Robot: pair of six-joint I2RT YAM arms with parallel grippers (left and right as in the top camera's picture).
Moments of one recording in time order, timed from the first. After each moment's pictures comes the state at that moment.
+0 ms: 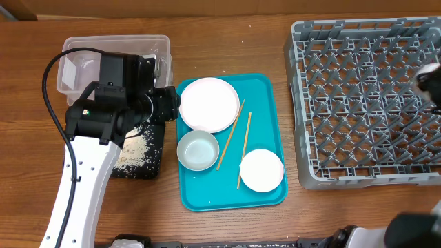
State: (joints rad) left arm -0.15 1.35 1.39 -1.00 0.19 -0.23; right arm -0.54 1.58 1.74 -1.24 -0.11 0.34
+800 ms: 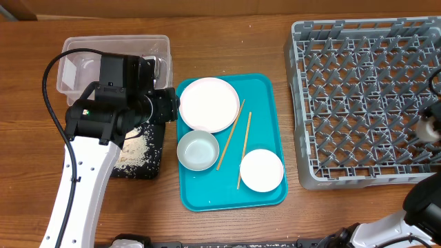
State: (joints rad) left arm -0.15 1.35 1.39 -1.02 0.18 -0.23; right arm -0.67 1.81 1.65 -1.29 0.02 0.38
